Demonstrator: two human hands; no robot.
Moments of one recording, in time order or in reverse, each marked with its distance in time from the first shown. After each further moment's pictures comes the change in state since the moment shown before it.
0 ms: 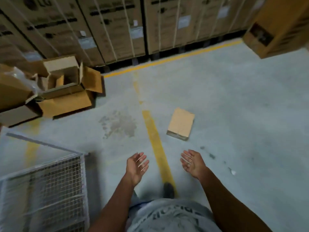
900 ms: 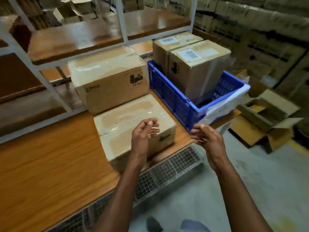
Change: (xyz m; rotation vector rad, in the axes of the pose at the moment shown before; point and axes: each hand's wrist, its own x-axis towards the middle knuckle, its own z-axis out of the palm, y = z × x) left_hand -0.352 0.099 -0.497 -0.492 0.854 1.180; right_hand -0.265 0.400 0.540 -1.110 -1.149 -0.462
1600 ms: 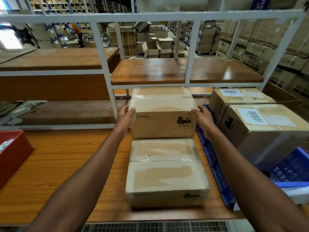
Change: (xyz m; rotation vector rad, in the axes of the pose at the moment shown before) left_hand 0.163 0.099 -0.171 0.157 0.578 0.041; right_hand 0.239 -0.097 0.241 -0.424 -0.449 -0.258
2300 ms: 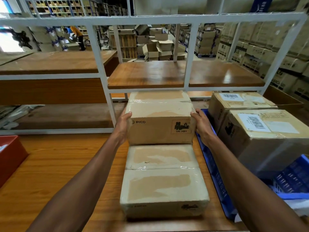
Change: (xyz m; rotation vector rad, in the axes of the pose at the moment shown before) left_hand 0.002 0.002 0.014 -0.193 -0.171 0.019; right_hand 0.021 0.020 -0.001 0.174 -0.105 -0.017
